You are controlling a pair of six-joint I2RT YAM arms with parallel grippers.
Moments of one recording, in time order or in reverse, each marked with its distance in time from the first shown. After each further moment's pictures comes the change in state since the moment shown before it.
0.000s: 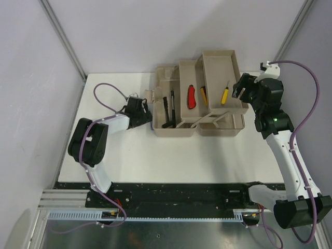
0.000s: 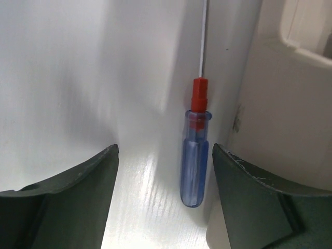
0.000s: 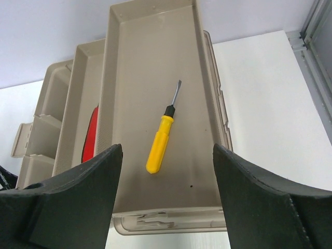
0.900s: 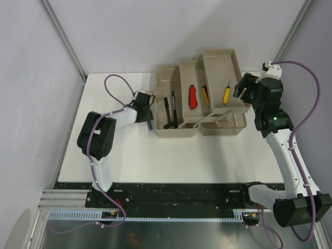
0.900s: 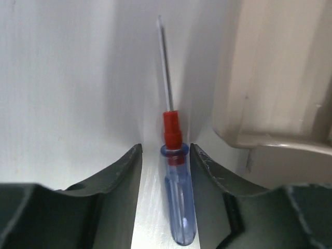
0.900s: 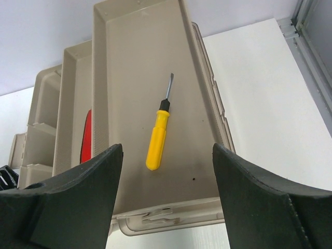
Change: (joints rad) left arm -0.049 0.134 0.176 -0.101 -0.125 0.105; right arm -0.013 0.014 0.000 -0.013 0.032 0.044
